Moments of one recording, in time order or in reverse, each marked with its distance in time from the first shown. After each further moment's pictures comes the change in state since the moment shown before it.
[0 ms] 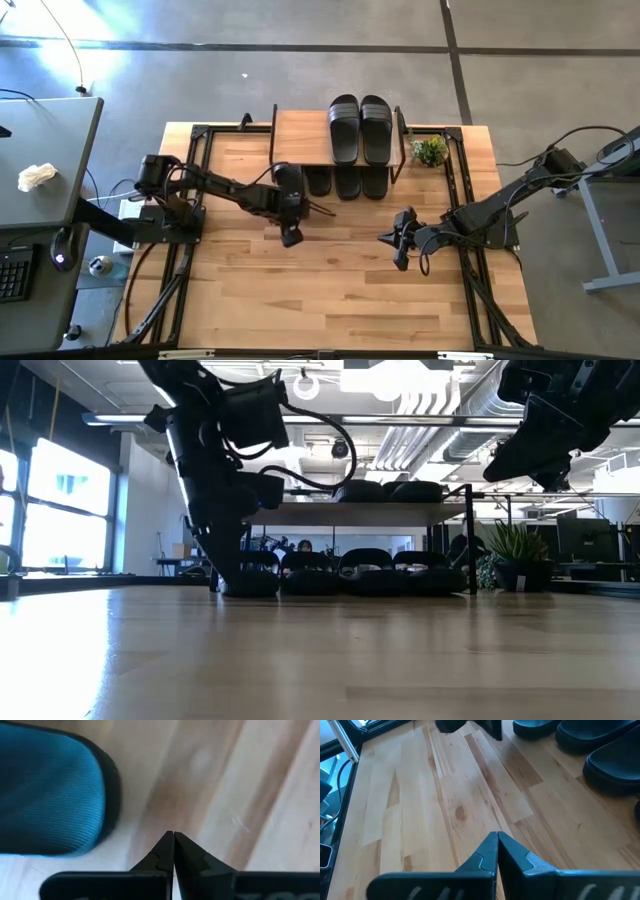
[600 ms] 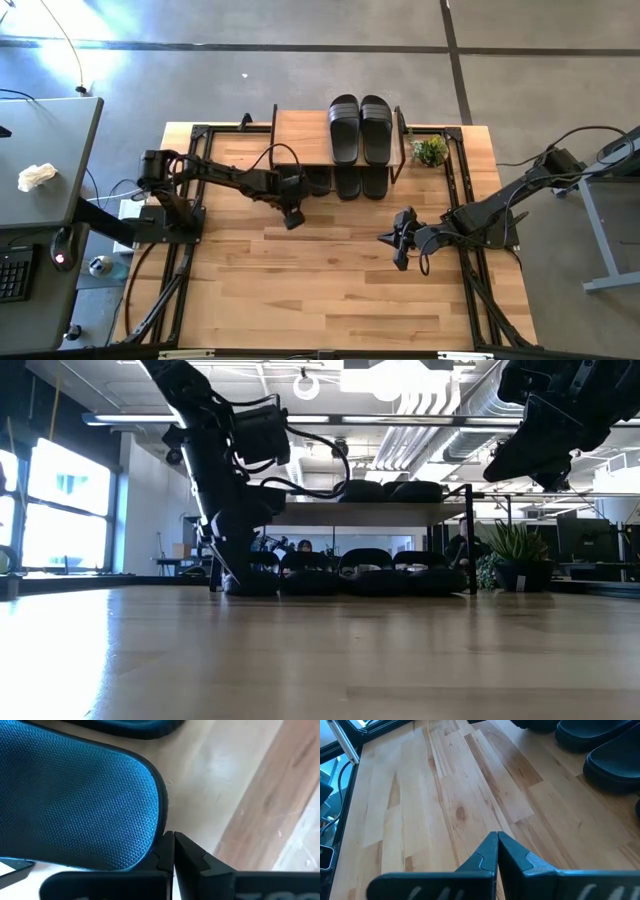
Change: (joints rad) left arm 0.152 0.000 -0.015 0.049 -0.016 0.073; right arm 0.000 0.000 0.000 0.000 -0.001 0.014
